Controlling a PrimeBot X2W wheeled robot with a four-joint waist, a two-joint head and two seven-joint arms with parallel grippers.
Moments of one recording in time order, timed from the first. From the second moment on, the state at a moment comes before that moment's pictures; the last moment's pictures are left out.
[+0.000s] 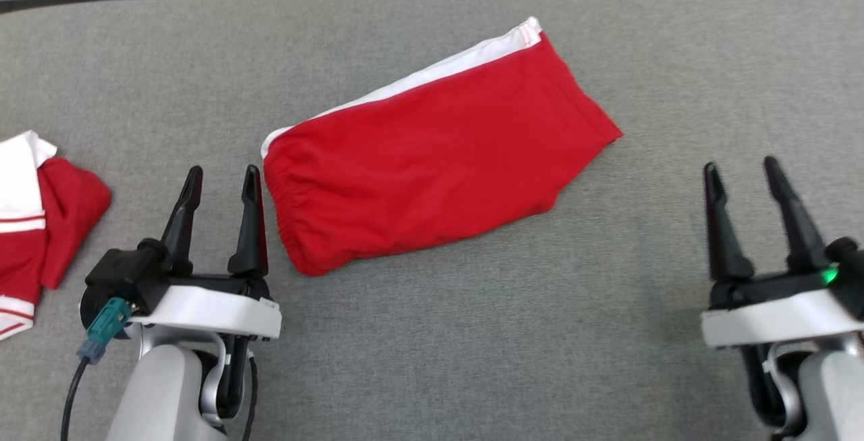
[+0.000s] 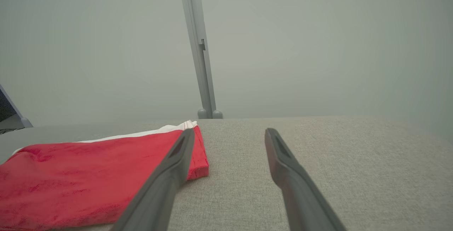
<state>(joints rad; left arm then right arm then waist) -0.26 0.07 -0.07 0.24 -0.32 -0.07 -0.26 -0.18 -0.14 0.05 0.04 0.23 0.13 -0.15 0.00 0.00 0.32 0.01</state>
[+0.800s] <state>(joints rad) -0.38 0.05 -0.17 0.22 -0.37 -0.08 -0.26 -0.55 -0.29 0.16 0.39 0.30 0.13 0.12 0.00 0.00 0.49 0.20</state>
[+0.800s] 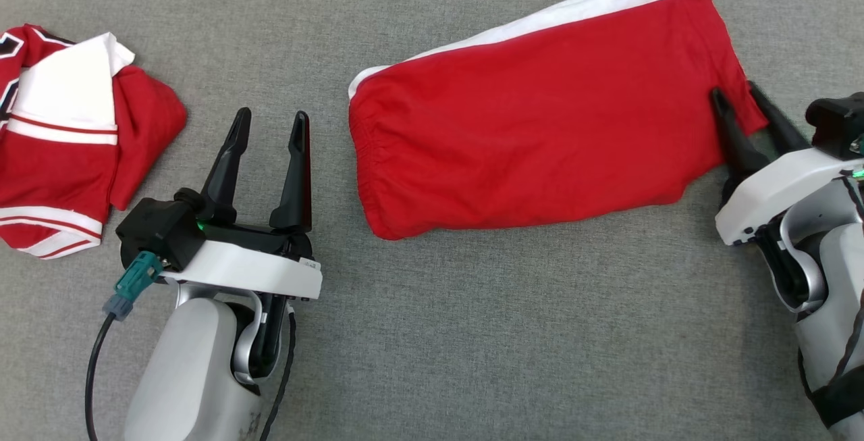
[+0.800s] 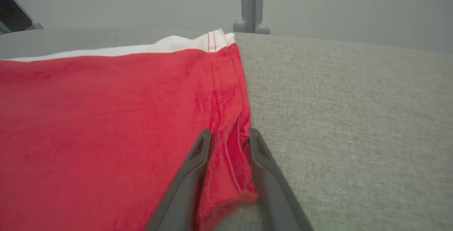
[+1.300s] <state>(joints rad) -0.33 0.05 -0.13 0.24 -0.34 -0.08 -0.26 -0.31 -0.20 0.11 0.26 0.29 0.13 0.07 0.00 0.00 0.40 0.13</state>
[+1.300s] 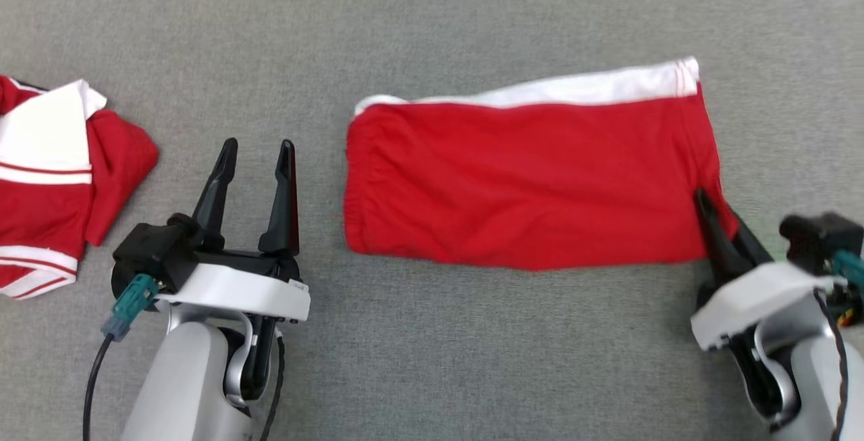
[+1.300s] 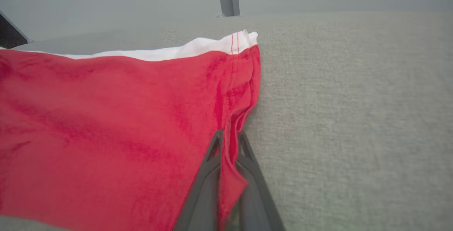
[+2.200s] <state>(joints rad) -0.27 0.05 -0.13 0.26 -0.34 -0.09 -0.26 -0.34 -0.09 0.28 0.06 0.30 0.13 0.07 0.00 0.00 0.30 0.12</state>
